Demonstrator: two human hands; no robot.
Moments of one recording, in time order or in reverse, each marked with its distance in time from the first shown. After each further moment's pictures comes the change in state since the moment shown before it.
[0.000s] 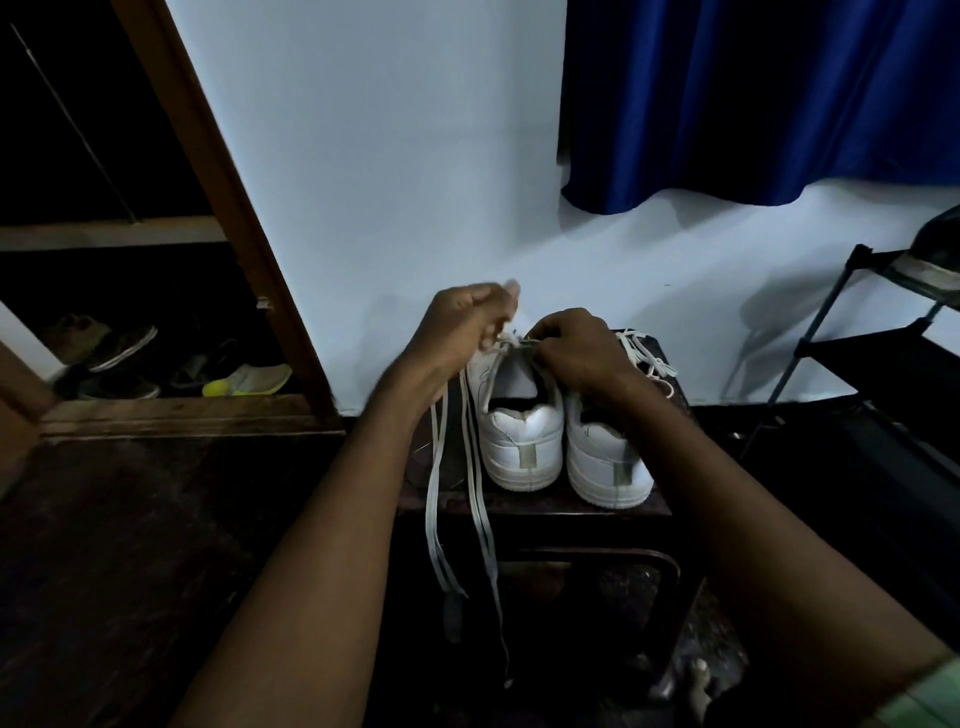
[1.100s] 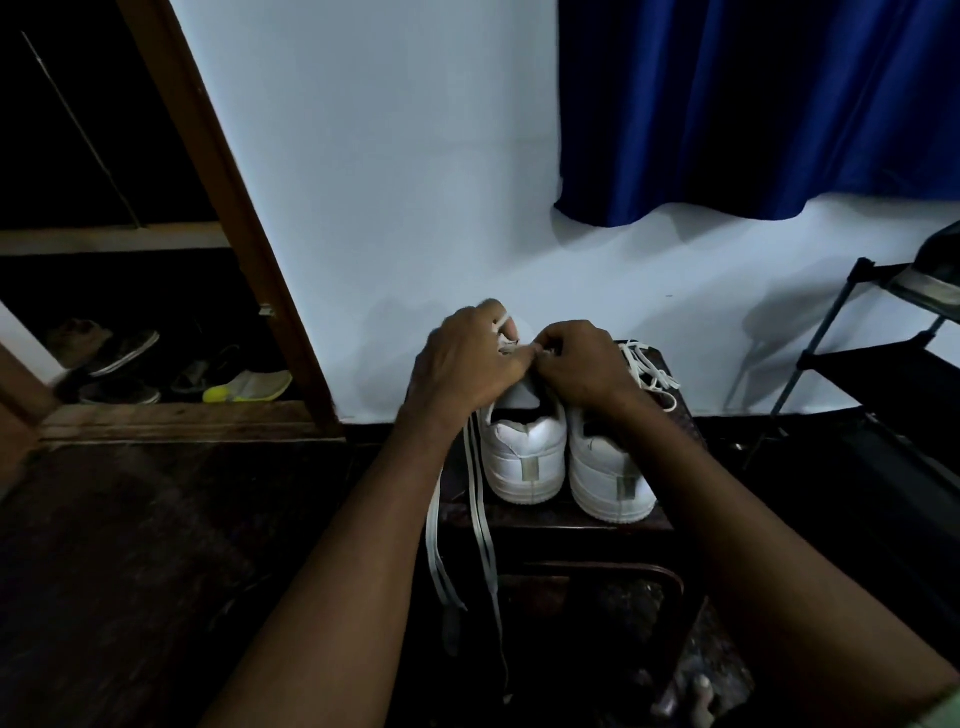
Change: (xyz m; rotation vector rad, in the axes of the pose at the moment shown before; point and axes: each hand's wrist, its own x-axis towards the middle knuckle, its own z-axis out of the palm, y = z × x) left_hand -0.003 -0.017 0.014 0.752 0.188 0.139; right_hand 0.001 0.004 0.006 -0.060 0.062 -0.072
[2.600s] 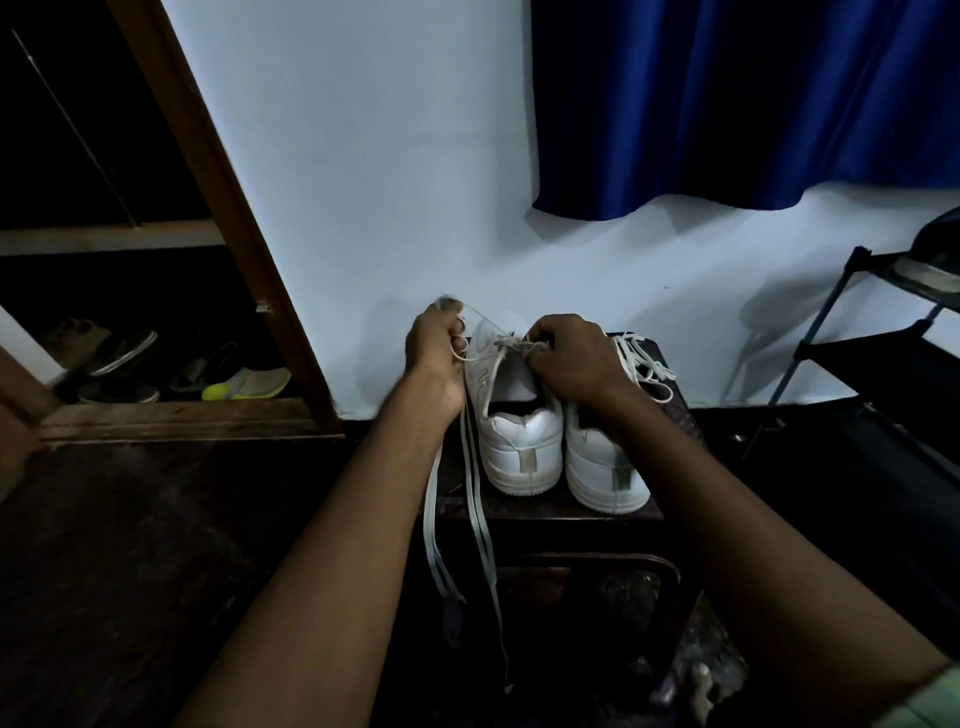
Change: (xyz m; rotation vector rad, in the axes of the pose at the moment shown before) left_hand 0.014 -0.004 0.004 -1.221 0.177 -0.745; right_hand -0.002 -0.003 0.001 -0.023 -0.023 0.048
